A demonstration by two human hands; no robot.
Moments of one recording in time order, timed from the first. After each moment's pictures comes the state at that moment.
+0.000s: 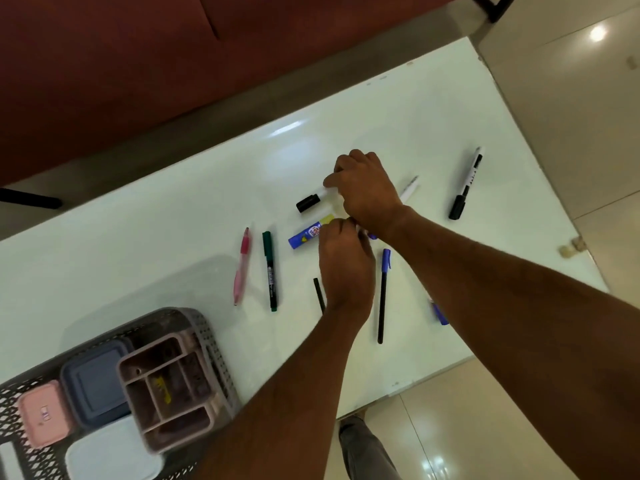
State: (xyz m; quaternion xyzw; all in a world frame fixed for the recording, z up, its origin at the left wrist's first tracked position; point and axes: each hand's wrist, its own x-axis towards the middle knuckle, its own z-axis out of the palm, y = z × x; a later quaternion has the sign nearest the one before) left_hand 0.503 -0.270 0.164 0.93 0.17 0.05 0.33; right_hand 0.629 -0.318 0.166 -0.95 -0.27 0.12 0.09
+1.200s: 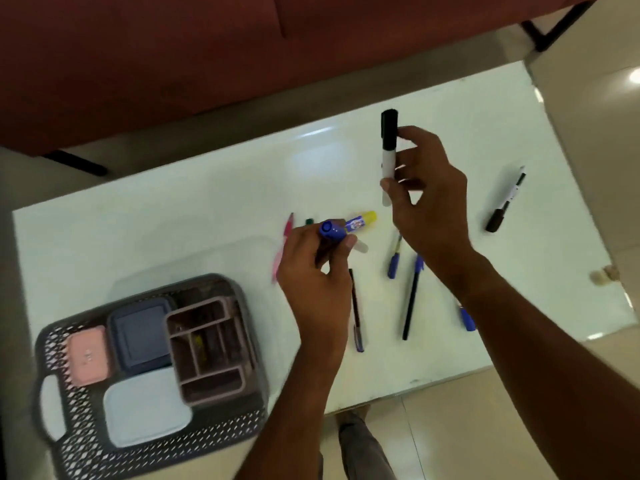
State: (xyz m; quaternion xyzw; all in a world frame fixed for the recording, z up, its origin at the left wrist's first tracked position) left_hand 0.450 -0.195 0.268 0.77 0.27 0.17 0.56; right_hand 0.562 -0.312 0.262 -0.88 -0.11 -0.03 0.47
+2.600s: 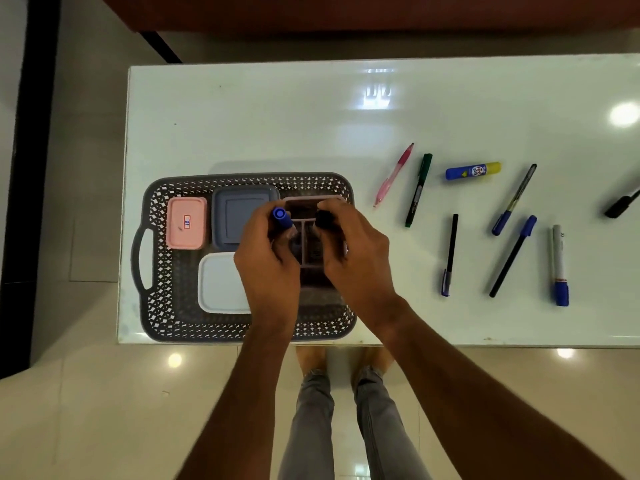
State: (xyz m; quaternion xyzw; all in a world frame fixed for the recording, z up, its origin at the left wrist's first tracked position) left_hand 0.266 -0.024 0.236 0.81 0.39 0.20 0.39; right_hand 0.332 -0.127 0.222 -0.83 -0.27 0.08 0.48
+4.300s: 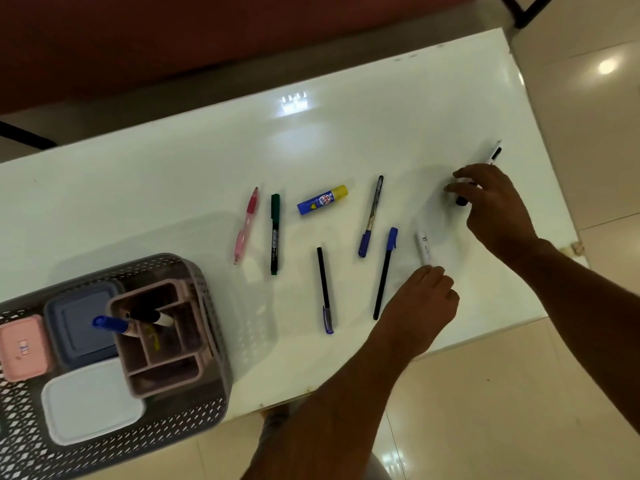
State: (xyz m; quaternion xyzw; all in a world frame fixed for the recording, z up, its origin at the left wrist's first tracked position) left_hand 0.417 -0.337 0.167 0.93 -0.31 -0.15 0.16; right_hand 0.583 -0.499 0.150 -0.96 -0.27 -0.02 0.10
